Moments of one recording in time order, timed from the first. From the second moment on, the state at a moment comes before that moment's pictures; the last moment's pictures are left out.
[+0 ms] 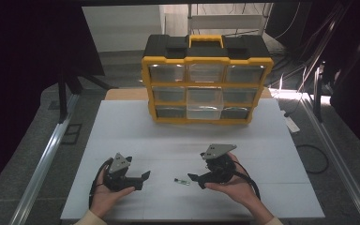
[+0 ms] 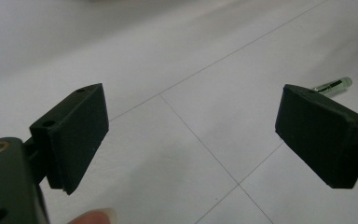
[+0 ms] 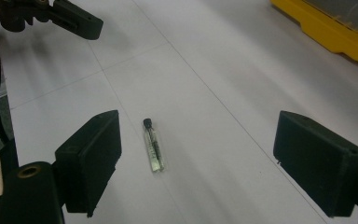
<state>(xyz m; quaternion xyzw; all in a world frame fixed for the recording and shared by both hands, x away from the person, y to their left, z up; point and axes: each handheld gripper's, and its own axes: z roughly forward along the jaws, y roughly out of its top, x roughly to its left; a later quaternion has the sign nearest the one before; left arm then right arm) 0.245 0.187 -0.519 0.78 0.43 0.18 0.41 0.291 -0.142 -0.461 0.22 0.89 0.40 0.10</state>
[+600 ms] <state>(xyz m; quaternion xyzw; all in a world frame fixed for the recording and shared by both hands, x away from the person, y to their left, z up) 0.245 0.186 -0.519 0.78 0.43 0.18 0.41 0.295 -0.124 -0.473 0.21 0.90 0.37 0.08</state>
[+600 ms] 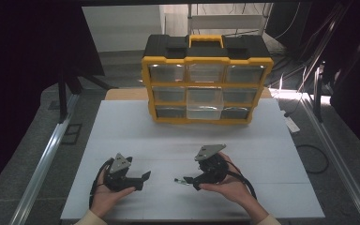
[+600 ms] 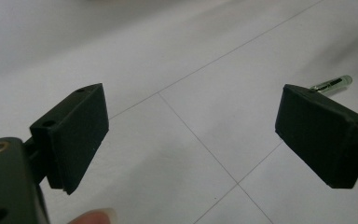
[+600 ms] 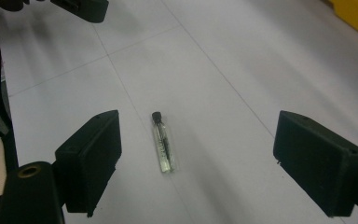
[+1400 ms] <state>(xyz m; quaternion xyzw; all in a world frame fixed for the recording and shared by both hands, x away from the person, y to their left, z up) 0.245 0.186 -0.519 0.79 0.43 0.18 0.41 0.298 -0.095 -0.497 0.19 0.93 0.31 0.06</state>
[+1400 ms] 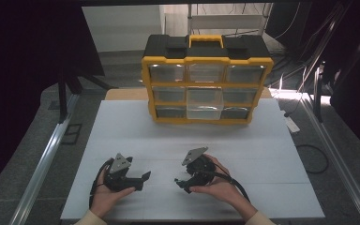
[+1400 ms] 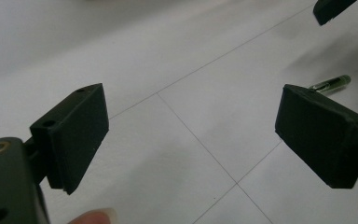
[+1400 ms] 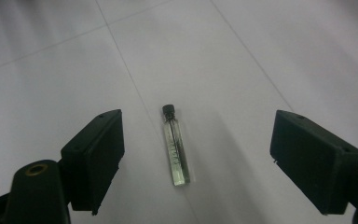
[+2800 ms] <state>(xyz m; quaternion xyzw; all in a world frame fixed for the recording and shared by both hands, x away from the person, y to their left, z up) 0.242 0.188 -0.518 0.79 0.43 0.17 0.41 0.298 -0.081 -0.515 0.13 0.95 0.27 0.05</state>
